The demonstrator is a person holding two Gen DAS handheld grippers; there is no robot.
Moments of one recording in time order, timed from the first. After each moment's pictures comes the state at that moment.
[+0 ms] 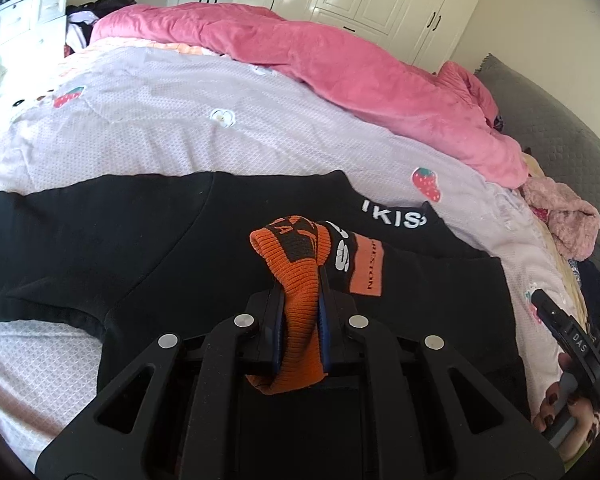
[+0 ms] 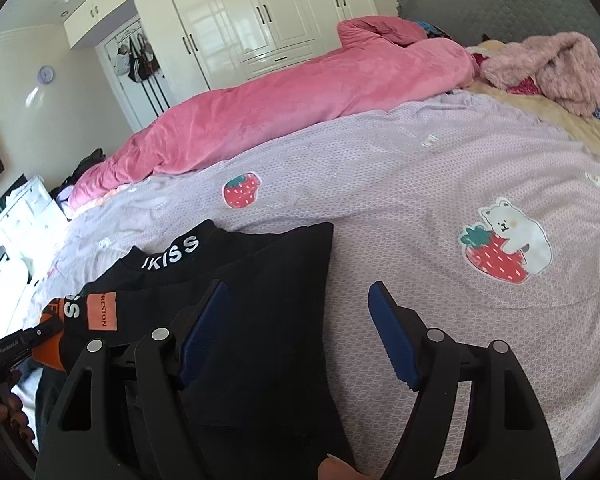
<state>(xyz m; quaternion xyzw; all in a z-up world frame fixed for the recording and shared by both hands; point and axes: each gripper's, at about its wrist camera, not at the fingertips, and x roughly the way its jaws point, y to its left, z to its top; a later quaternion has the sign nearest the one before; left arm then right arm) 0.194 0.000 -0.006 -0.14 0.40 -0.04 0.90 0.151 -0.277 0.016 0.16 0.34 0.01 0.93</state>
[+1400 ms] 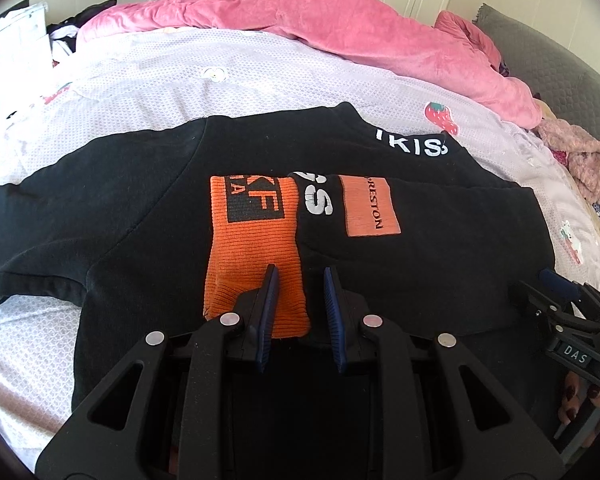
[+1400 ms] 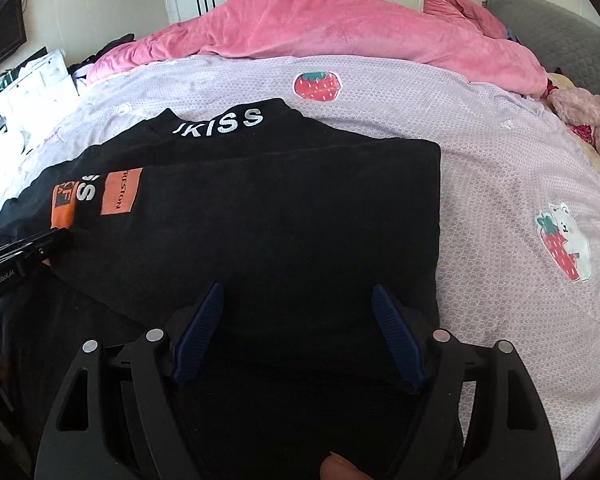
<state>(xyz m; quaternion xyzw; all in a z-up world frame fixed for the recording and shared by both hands) 0.185 -0.016 -0.043 -0.06 0.44 -0.04 0.89 0.163 -0.193 -0.021 0.01 0.45 0.07 0.89</state>
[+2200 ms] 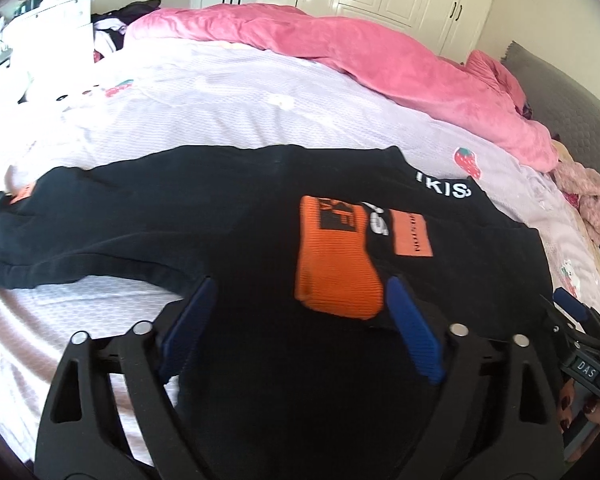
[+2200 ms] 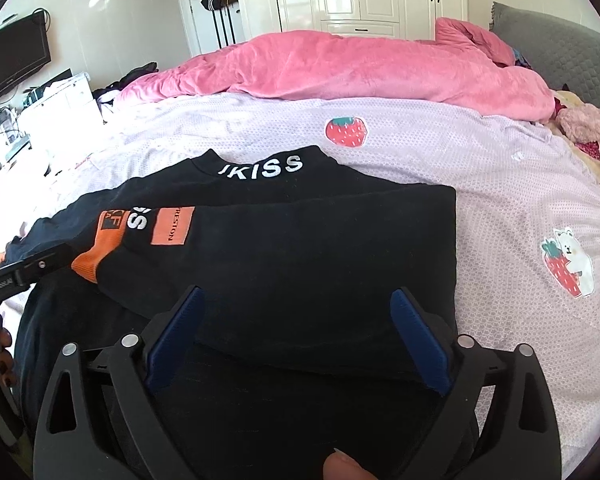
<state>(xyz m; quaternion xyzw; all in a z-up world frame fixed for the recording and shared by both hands) 0.154 0.033 -0.013 -0.10 0.41 0.01 0.91 0.145 -0.180 0.011 0.03 0.39 0.10 0.92</state>
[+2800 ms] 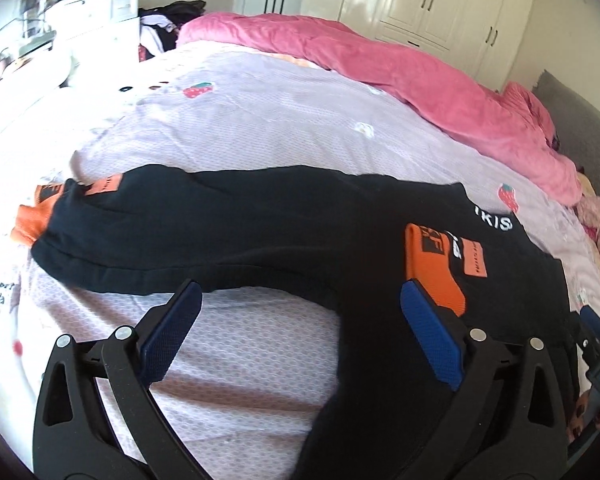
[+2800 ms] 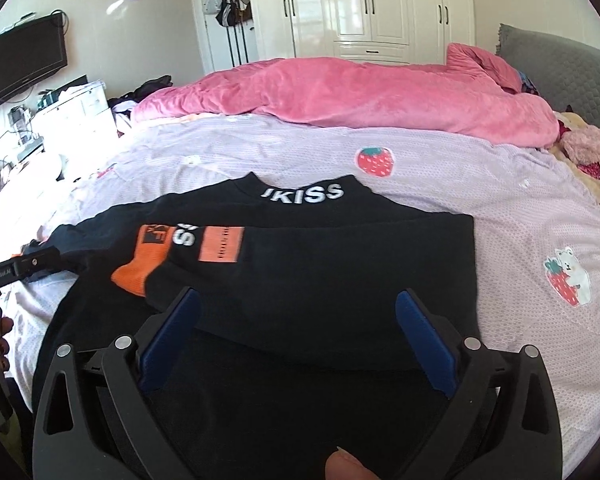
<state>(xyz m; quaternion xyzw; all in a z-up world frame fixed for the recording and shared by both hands) 0.124 0.114 0.003 -0.13 0.39 0.08 0.91 0.124 -0.141 0.036 0.02 0.35 0.12 0.93</state>
